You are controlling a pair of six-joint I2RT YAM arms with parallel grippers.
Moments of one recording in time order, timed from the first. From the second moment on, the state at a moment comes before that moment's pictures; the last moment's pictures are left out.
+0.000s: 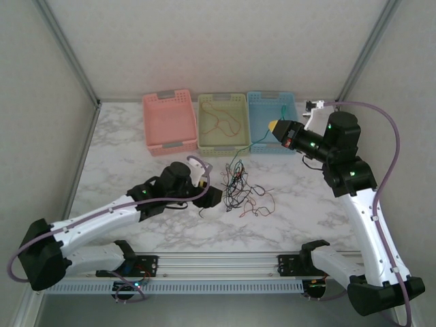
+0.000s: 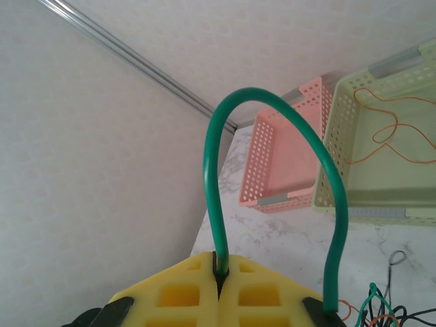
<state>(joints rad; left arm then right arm) -0.88 1.15 0.75 -0.19 0.15 -0.42 0.27 1.00 1.25 -0.50 -0.57 0.73</state>
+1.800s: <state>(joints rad) -0.95 0.69 0.79 -0.64 -0.11 -0.53 0.26 1.74 1.75 -0.47 0.41 0.40</state>
